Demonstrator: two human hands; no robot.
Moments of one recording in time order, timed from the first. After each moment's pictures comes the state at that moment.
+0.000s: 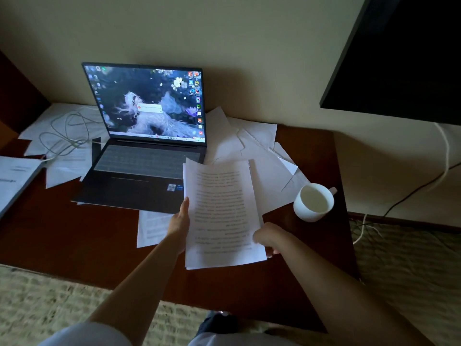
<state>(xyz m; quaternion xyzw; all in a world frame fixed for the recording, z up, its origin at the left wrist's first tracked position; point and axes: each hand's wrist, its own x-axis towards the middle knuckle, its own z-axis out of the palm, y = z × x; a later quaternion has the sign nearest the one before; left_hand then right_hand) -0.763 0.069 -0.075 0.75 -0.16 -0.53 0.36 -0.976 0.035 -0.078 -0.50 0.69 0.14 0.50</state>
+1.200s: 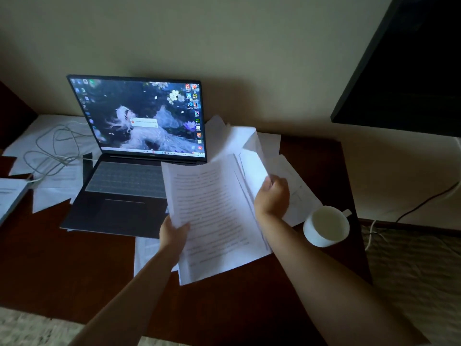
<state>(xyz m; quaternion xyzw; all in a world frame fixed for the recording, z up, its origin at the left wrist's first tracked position) -0.732 0.025 -0.090 0.79 -0.26 -0.40 0.39 -0.919 -0.064 -0.052 -0.46 0.75 -0.43 0.20</state>
